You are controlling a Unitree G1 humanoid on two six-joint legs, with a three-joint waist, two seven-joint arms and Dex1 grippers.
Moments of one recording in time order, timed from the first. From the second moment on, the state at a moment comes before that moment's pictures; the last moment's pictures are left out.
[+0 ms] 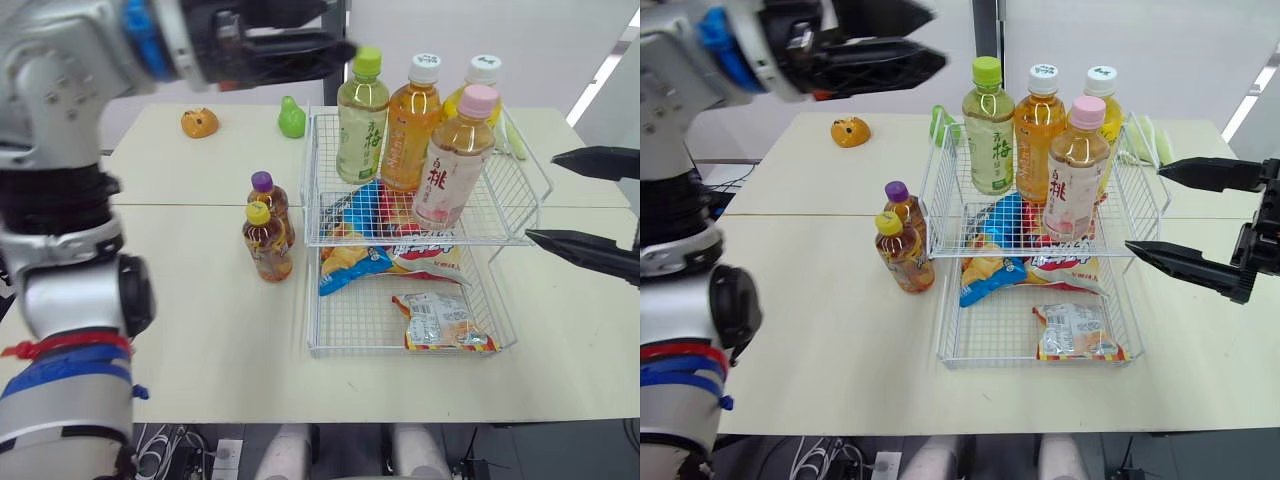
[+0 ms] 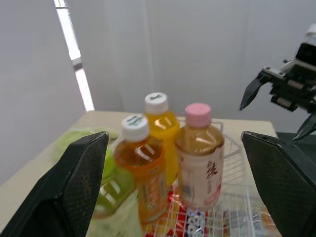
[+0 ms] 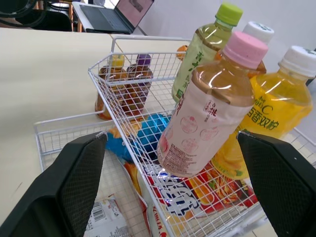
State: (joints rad) left arm -1.27 0.77 0.14 0.08 -0.63 1.00 -1.10; right arm -0.27 -1.19 -0.71 -0.57 1.01 0.83 0.95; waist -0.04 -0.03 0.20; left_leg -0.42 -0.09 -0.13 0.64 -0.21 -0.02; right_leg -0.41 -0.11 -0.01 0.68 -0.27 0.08
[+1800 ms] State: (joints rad) left arm -0.36 0.34 0.16 -0.60 -0.51 0.91 -0.09; right arm -0.60 -1.12 -0.26 -0.48 1.04 0.78 1.08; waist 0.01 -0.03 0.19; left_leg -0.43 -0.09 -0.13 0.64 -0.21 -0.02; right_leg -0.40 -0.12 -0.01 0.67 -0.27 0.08
